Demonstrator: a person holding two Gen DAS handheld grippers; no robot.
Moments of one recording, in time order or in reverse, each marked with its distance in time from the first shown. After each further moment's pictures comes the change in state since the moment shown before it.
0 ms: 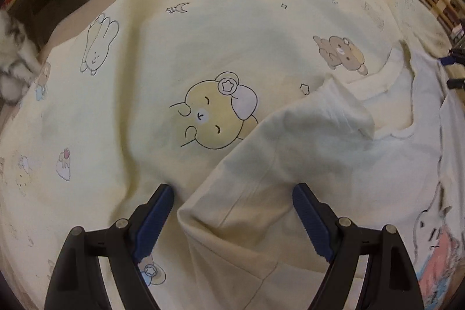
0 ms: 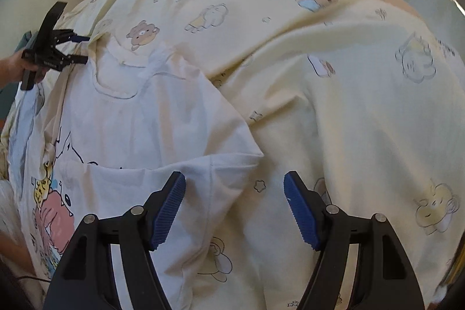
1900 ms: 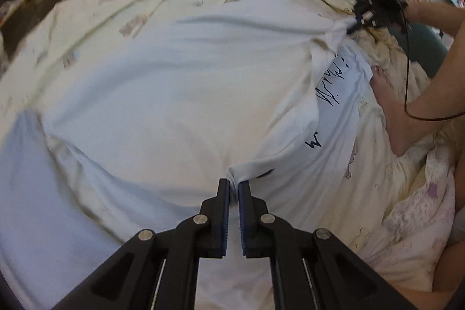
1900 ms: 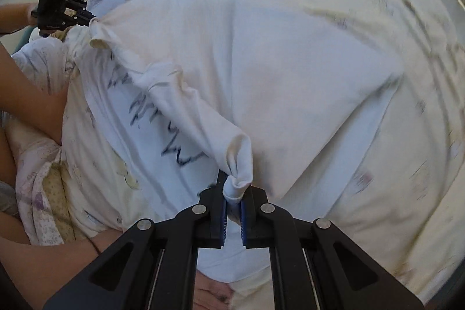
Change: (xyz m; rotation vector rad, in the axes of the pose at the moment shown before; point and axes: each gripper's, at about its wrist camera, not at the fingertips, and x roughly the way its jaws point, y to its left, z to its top) left arm -0.191 -0.264 -0.445 0.292 -0.071 -0.300; right arm -0.109 0.277 -0.408 -0.197 0.096 0.077
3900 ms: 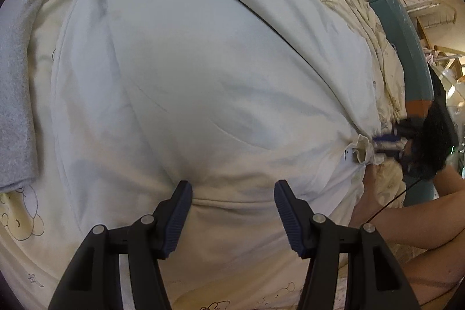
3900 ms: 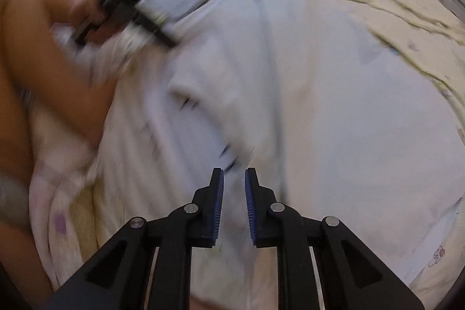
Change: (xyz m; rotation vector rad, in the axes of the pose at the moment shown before) left arm 0.067 0.006 -0.041 -0.748 0.076 -0.223; right arm 0.035 0.059 0.050 -0.155 -0.112 0.171
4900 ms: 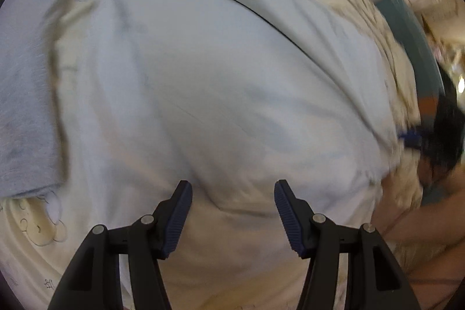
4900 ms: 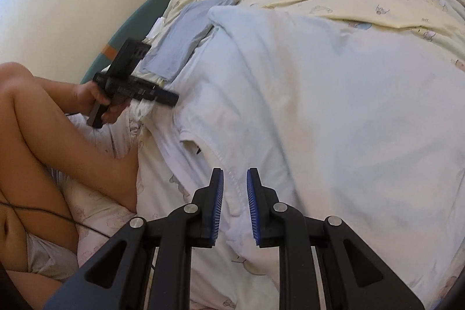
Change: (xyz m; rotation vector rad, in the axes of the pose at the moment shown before) left arm -0.023 0.035 0.007 -0.038 -0.097 0.074; right arm -0.029 -0.009 -0.023 0.276 -0.181 0.156
